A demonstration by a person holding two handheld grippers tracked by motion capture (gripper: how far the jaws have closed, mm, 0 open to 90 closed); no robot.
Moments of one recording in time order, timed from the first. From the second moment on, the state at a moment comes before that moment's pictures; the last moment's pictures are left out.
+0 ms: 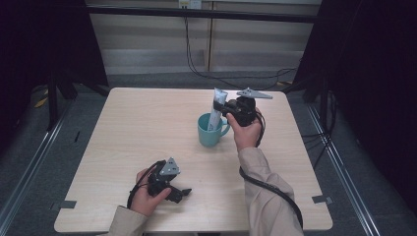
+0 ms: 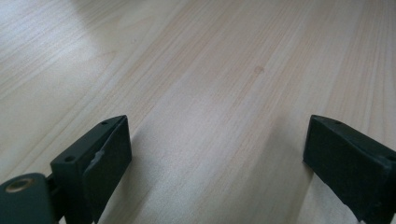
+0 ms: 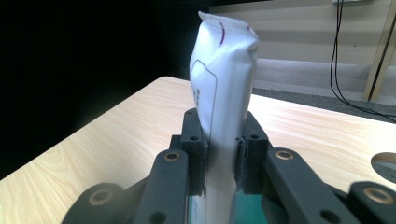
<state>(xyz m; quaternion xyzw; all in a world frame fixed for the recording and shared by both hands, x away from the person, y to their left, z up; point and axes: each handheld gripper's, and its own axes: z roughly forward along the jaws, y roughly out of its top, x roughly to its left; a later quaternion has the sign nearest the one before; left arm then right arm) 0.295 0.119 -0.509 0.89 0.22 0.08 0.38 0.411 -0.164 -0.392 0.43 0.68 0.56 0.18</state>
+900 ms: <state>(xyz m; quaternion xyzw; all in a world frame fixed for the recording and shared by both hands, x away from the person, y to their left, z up) 0.295 0.119 -0.510 0.89 0.22 0.08 0.39 0.404 -0.166 -0.418 0.44 0.69 0.55 0.18</state>
